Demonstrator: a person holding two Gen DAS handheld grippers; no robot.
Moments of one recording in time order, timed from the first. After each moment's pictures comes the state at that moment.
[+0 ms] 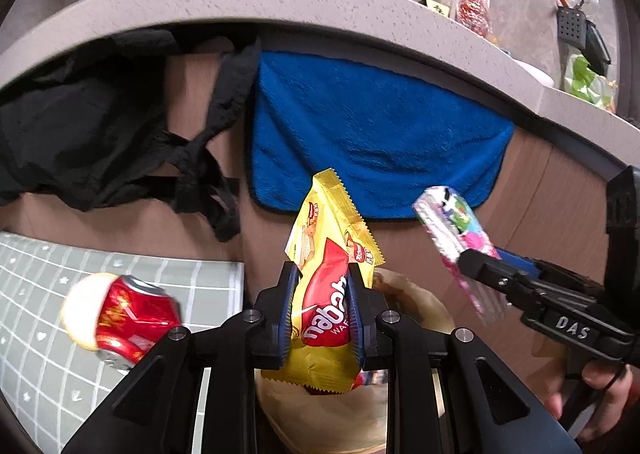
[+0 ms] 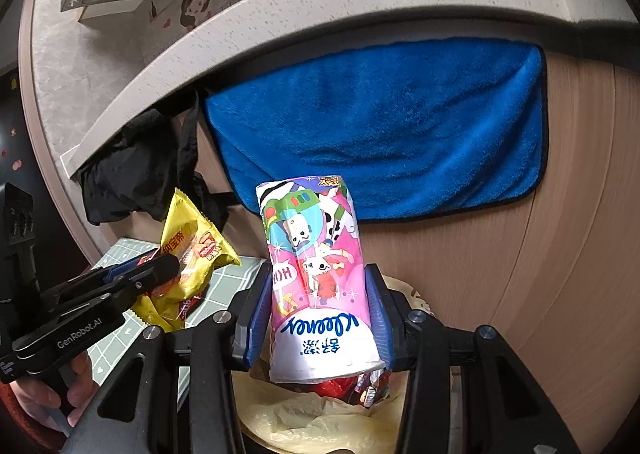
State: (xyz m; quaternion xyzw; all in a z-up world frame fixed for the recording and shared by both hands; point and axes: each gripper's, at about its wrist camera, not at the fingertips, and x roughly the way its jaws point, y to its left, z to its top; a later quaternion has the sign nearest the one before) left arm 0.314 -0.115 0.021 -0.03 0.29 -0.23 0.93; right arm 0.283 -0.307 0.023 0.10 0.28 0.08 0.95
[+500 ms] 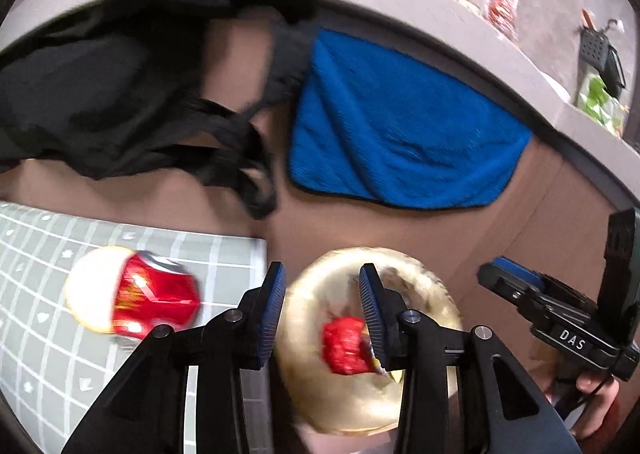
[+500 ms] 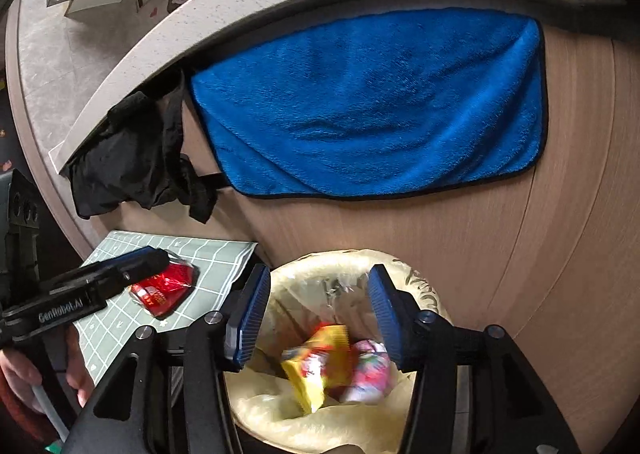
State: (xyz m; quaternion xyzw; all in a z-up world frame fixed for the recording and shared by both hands) left arm 0.327 -0.067 0.025 -0.06 0.33 -0.21 0.92; right arm 0.283 -0.299 0.015 0.10 0.30 0.07 0.94
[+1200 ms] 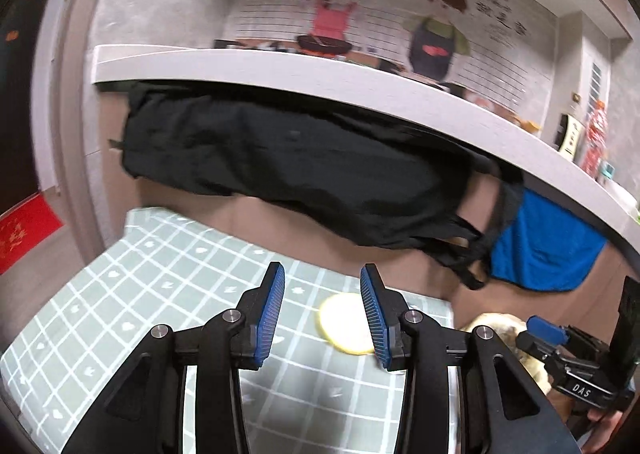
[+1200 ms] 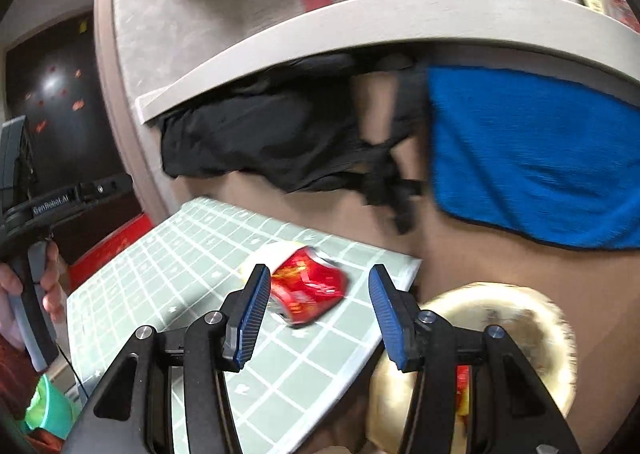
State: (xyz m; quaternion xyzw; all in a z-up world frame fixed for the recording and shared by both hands) left arm 0.267 0.183 0.082 -0.11 0.24 -0.01 0.96; right arm 0.290 -0.117 0.039 0.02 0.29 0.23 0.93
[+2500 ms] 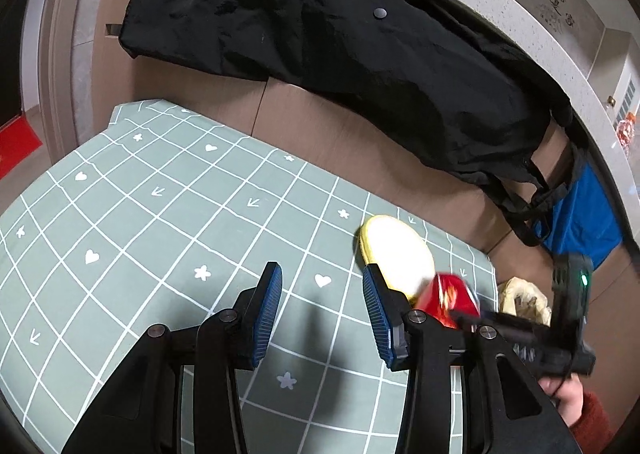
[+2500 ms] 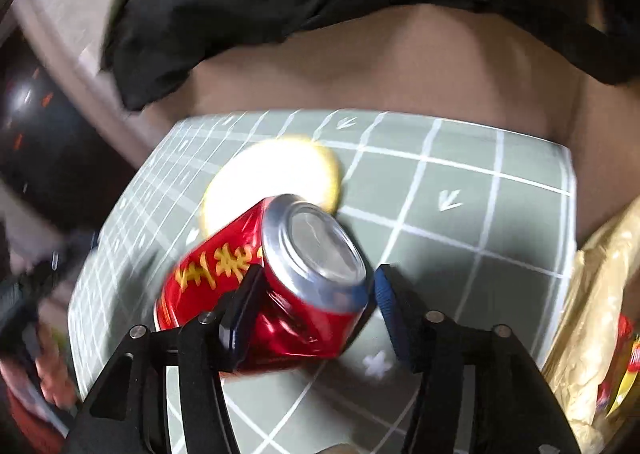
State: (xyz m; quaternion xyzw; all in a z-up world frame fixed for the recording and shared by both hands) left arm 0.320 0.243 -0.035 -0.19 0.36 -0.04 0.91; right arm 0.397 -0.020 -0.091 0.07 0.47 0.26 0.84
